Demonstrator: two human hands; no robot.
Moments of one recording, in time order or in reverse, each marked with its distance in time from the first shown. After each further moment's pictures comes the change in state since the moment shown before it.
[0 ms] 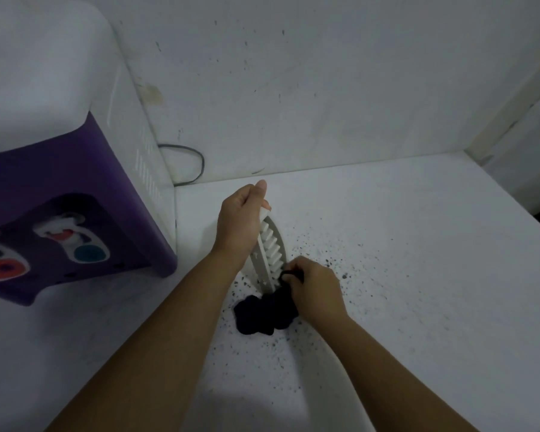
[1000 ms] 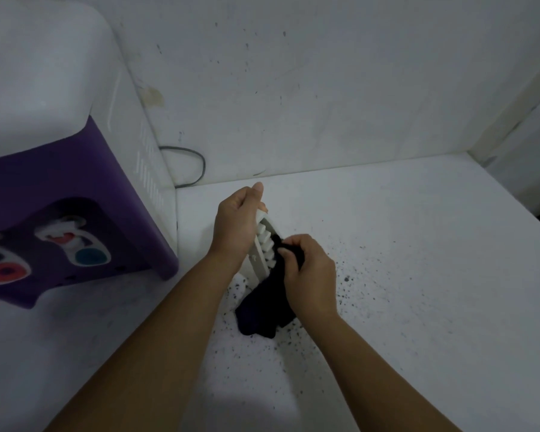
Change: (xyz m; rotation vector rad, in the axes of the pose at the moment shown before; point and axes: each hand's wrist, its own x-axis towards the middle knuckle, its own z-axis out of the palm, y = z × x) left_hand 0.003 -0.002 -0.003 -0.039 0.000 0.003; right_hand -0.004 -0.042 -0.007 0.319 0.334 -0.176
